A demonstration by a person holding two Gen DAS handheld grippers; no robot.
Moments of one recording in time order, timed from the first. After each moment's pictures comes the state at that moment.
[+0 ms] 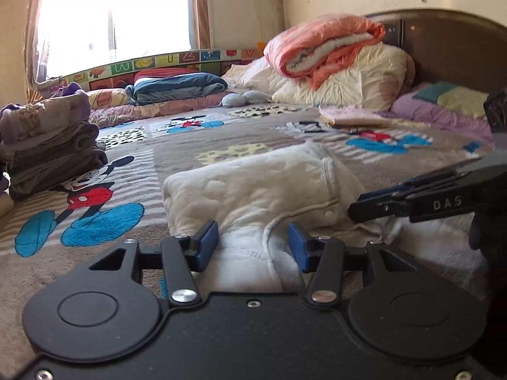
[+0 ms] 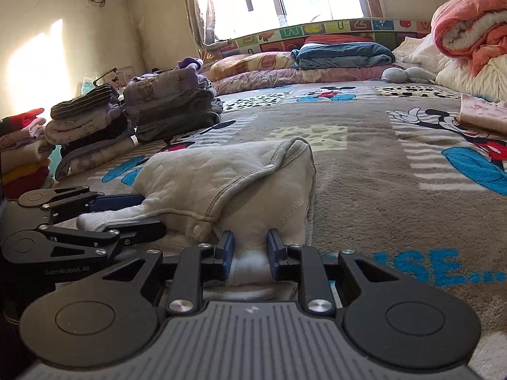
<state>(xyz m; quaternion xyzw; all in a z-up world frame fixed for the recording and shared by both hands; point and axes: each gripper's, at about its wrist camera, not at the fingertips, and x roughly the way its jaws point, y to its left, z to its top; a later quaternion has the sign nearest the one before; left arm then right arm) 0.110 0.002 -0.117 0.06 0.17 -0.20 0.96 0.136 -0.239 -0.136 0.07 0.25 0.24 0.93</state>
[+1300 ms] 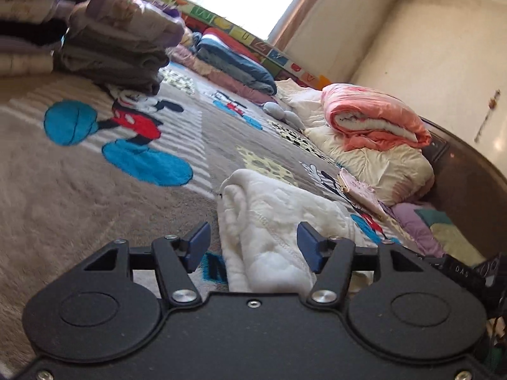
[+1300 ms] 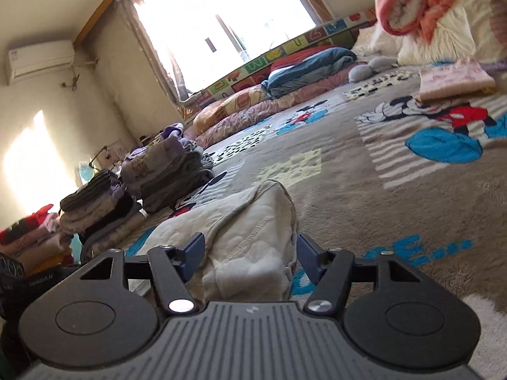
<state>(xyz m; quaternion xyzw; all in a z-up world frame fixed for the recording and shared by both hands) 0.134 0.094 -0.122 -0.26 0.25 -0.16 0.92 0.129 -0.295 -0.126 0.26 0.22 0.21 0.92</state>
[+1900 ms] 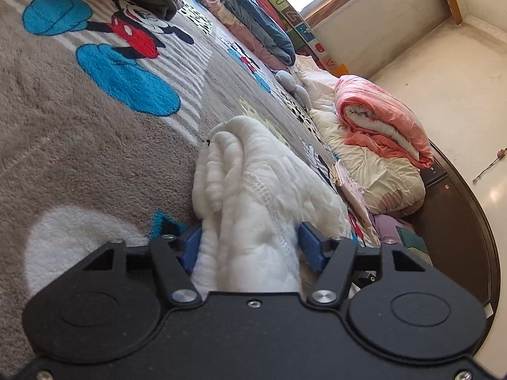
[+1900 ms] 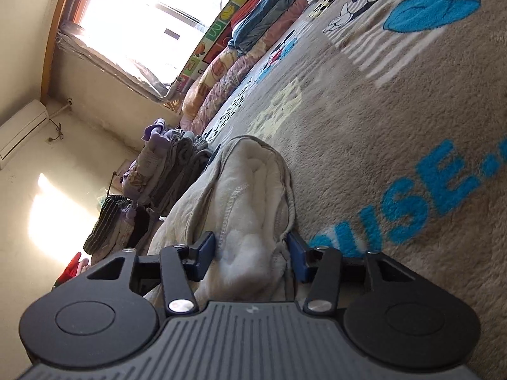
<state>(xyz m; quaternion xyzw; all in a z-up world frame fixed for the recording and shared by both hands) 0.162 0.069 -0.141 -0.36 0.30 -0.18 0.86 0.181 -0.289 -0.179 0.41 0.31 0.23 0.82</state>
